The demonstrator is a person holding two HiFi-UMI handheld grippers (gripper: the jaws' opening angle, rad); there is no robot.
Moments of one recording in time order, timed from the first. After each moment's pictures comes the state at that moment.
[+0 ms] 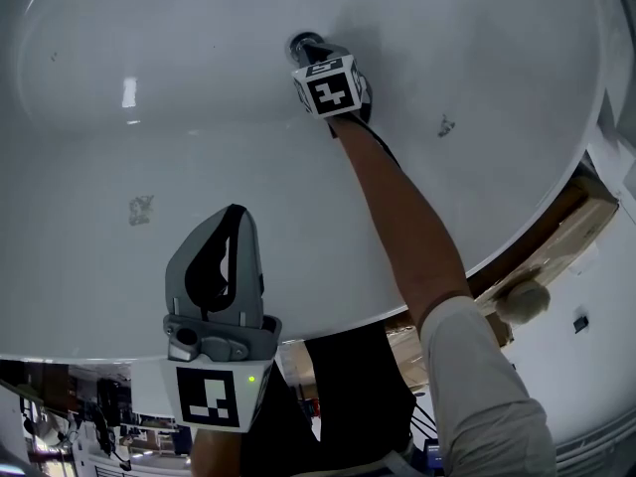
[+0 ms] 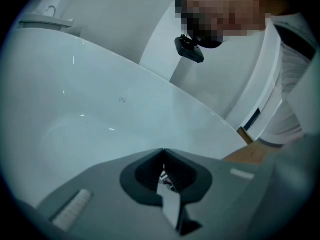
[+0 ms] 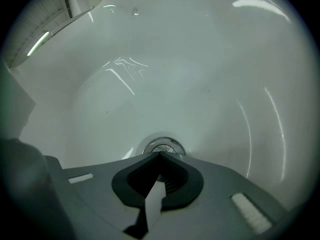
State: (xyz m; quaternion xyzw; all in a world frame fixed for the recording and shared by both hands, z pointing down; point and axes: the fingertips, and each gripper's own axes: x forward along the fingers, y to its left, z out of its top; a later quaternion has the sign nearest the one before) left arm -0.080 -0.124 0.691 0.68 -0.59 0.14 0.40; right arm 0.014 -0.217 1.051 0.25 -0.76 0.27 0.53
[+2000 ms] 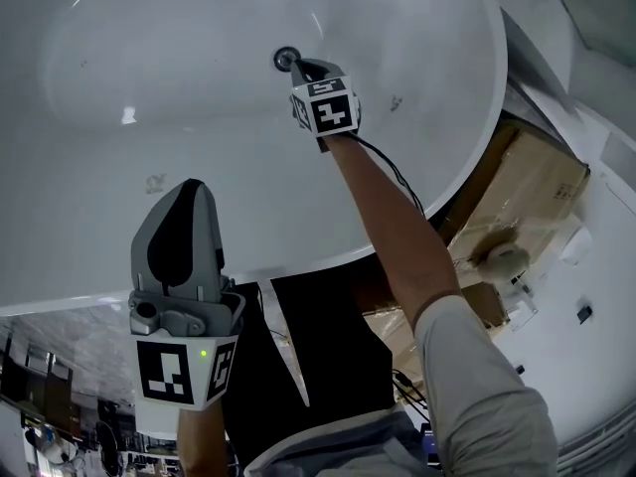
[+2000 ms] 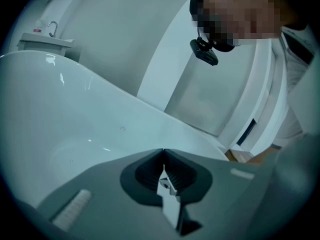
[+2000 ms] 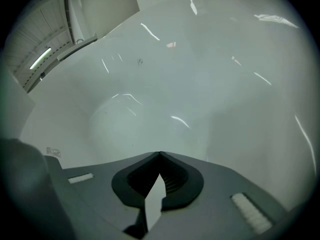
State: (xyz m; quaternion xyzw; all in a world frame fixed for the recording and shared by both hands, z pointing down) left arm -0.122 -0.133 0.548 0.70 -0.63 0.09 0.34; right arm 0.011 -0.223 0.882 0.31 -0.79 0.28 0.45
